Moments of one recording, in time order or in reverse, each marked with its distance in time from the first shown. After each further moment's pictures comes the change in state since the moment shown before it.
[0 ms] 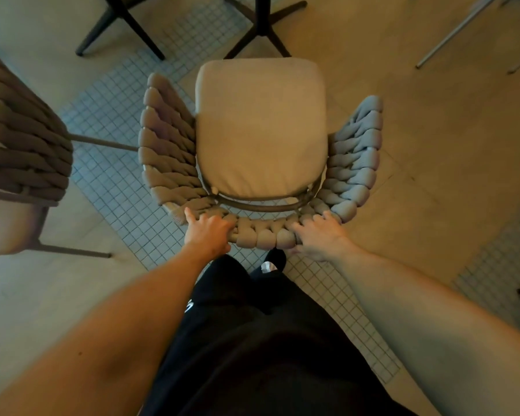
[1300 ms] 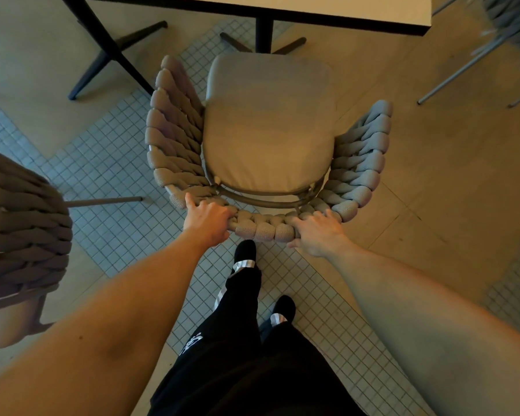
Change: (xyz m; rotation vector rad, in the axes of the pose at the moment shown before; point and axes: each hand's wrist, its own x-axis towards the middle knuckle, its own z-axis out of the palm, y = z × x) left_hand 0.179 -0.107 -0.185 0.048 0.084 0.070; right_hand 0.157 0.067 -0.190 0.156 -0.027 0.070
